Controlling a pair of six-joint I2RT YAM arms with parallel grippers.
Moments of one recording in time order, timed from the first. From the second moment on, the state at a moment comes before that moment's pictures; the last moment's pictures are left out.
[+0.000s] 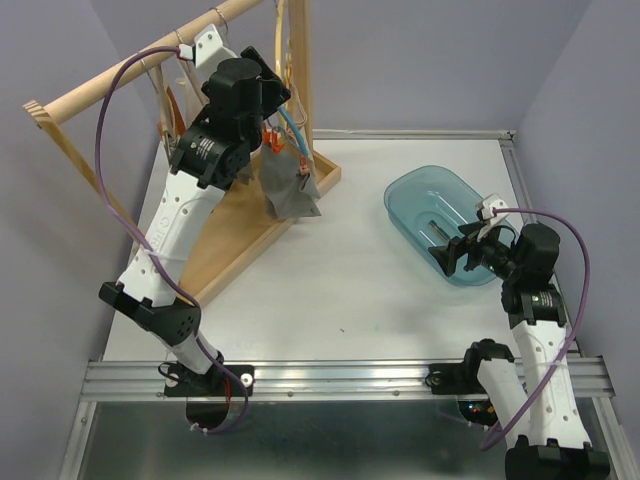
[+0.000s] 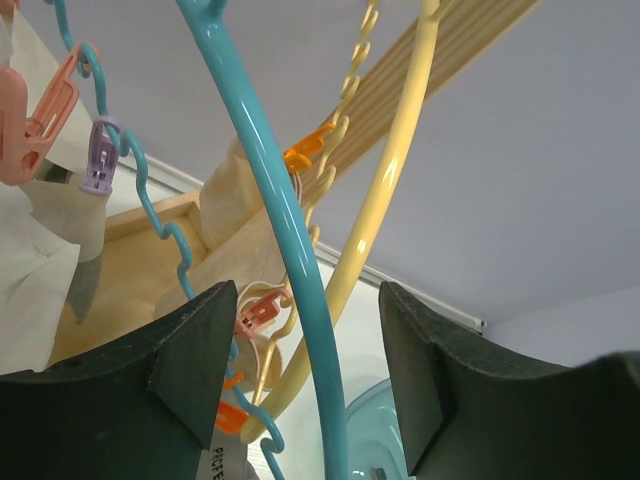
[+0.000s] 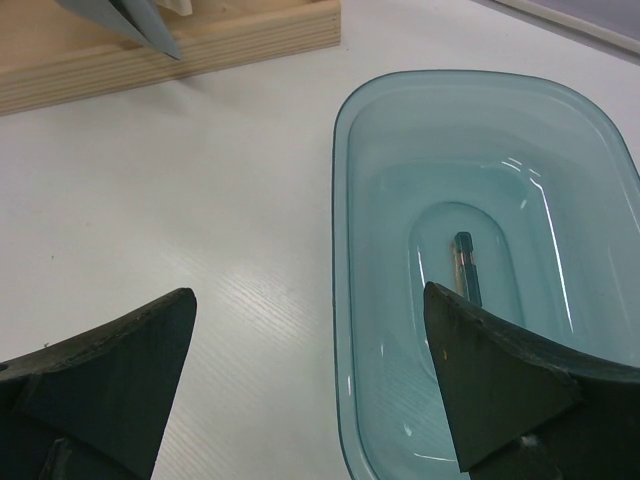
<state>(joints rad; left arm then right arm) -0.54 1.61 2.12 -0.68 -0.58 -0.71 -0.11 0.63 0.65 -0.33 -0.71 -0.19</state>
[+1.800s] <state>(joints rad) -0.44 1.36 1.72 -0.27 -0.22 -0.69 -0.11 0.63 0.65 -0.33 -0.71 -0.19</state>
